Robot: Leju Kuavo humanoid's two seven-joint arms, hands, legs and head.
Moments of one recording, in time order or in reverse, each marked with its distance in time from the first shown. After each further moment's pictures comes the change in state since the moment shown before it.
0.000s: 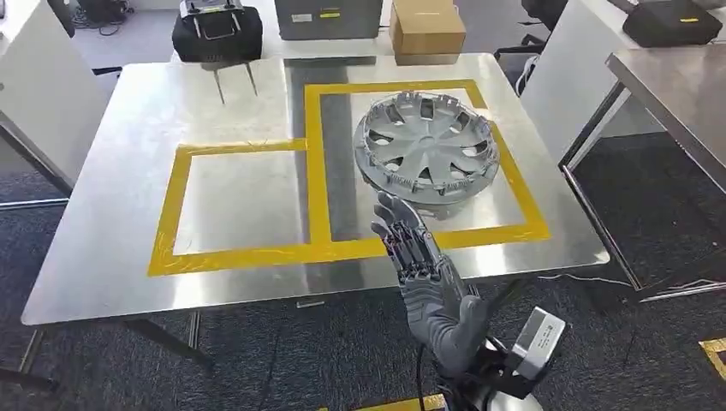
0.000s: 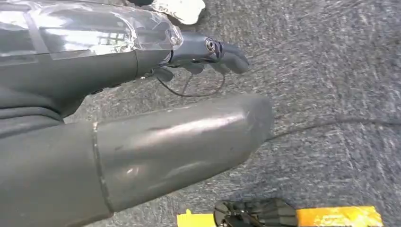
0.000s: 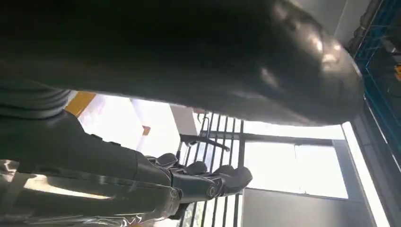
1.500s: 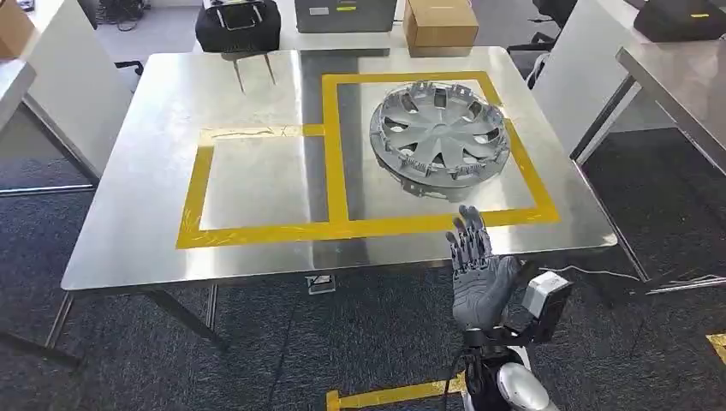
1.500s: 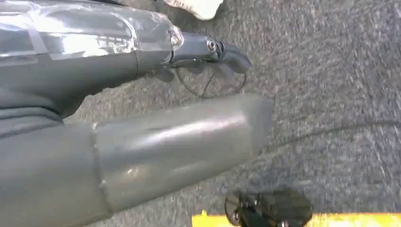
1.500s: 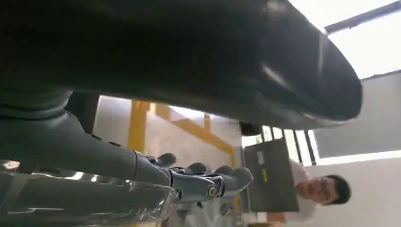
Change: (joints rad) left arm -0.004 -0.015 0.024 0.001 -0.002 0.005 0.015; right arm 0.083 0.007 -0.217 0.354 -0.304 -0.121 -0.169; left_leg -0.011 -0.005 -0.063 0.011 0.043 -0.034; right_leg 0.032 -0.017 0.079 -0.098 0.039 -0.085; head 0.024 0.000
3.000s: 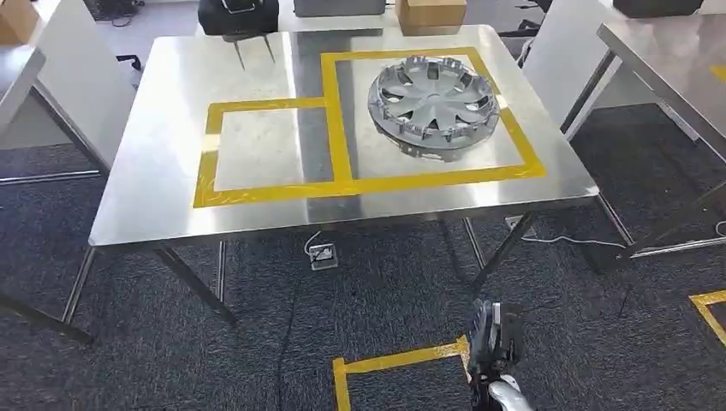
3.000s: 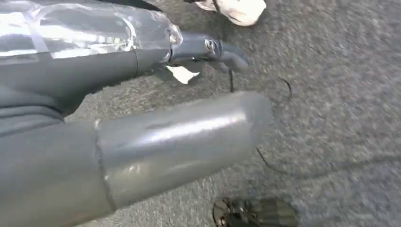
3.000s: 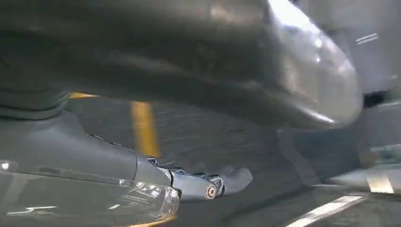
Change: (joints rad) left arm -0.003 0.008 0.019 0.000 0.000 0.010 0.004; right arm -0.095 0.100 -0.124 0.962 -0.187 0.122 0.020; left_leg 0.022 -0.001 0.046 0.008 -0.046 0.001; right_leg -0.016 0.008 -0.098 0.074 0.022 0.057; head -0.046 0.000
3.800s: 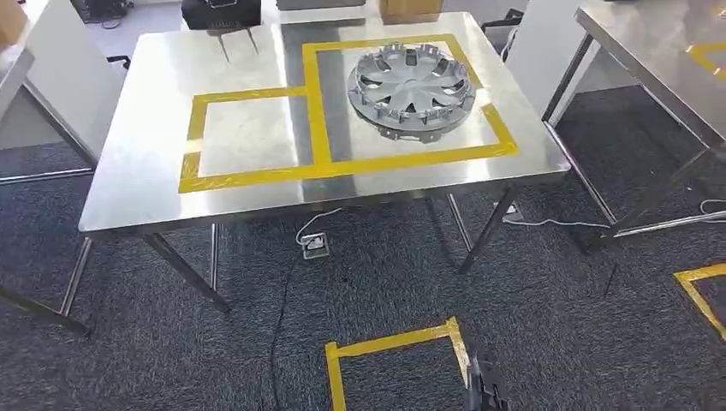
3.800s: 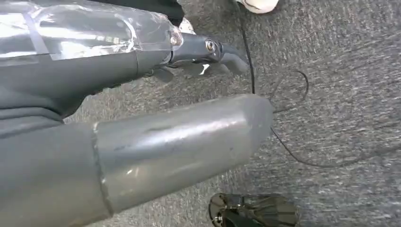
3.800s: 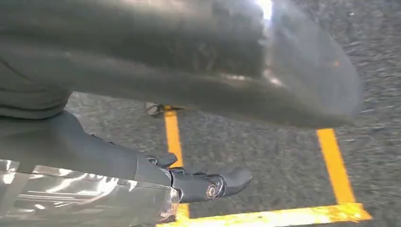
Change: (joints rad) left arm -0.002 0.005 0.005 0.000 0.000 0.000 0.012; right arm 0.014 0.071 0.058 0.307 0.041 0.009 0.251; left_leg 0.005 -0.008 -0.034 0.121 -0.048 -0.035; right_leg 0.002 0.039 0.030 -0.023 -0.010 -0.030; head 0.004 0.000
